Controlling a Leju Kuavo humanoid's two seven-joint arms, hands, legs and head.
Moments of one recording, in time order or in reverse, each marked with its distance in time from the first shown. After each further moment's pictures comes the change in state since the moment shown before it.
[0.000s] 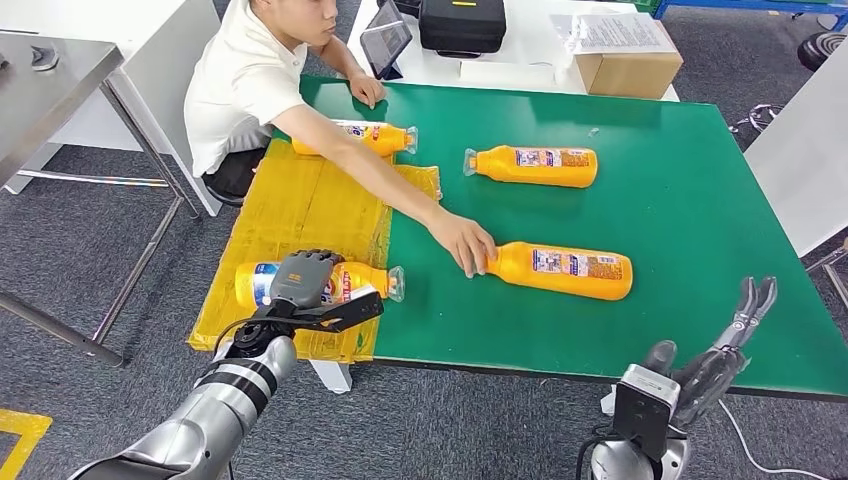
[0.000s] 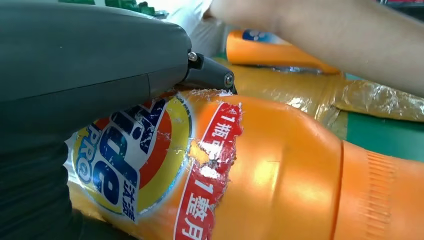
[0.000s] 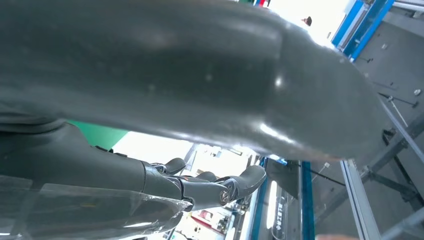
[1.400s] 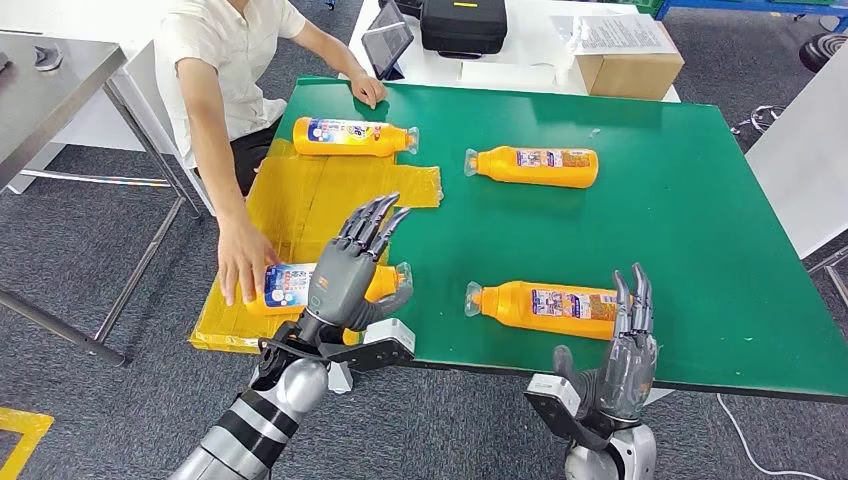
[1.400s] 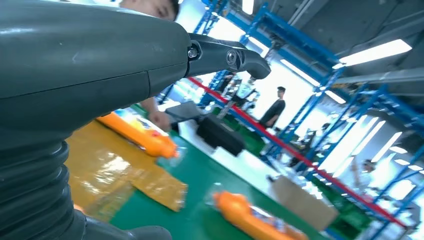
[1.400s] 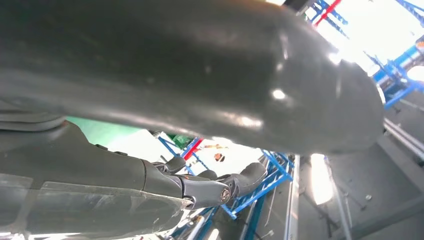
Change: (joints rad) left arm 0.237 0.007 -0.382 -0.637 0.539 0.081 -0.241; right arm -0.017 -0.134 0.097 0.244 0.270 0.000 0.000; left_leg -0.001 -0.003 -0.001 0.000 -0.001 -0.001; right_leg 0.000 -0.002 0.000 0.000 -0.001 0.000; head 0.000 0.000
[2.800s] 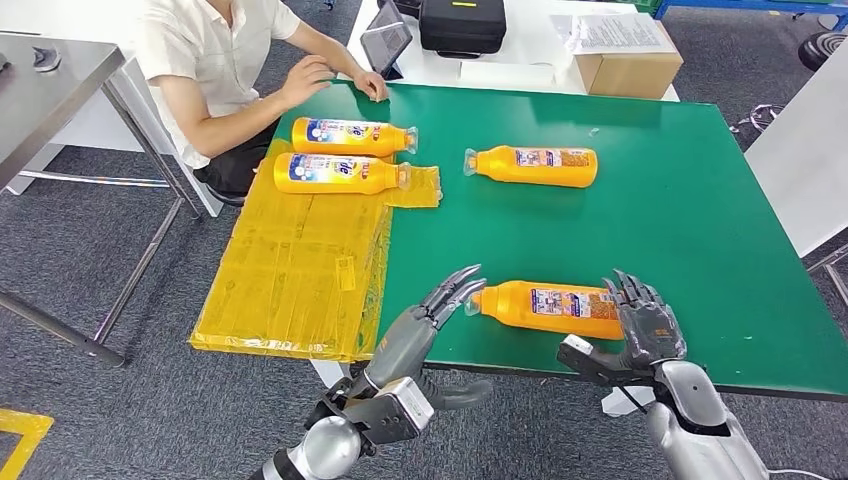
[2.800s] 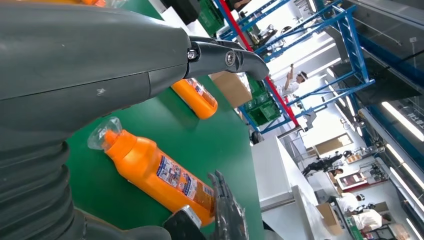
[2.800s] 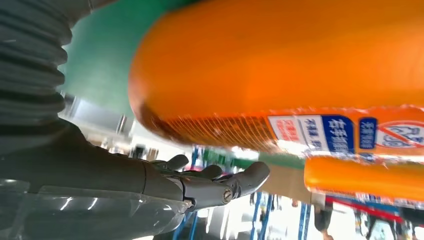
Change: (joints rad) left arm 0.137 -0.032 -0.232 -0.124 0.451 -0.261 -0.014; right arm -0.317 -0.519 0.231 0.530 0.362 0.293 0.480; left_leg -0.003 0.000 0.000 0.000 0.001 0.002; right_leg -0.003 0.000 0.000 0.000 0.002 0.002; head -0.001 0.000
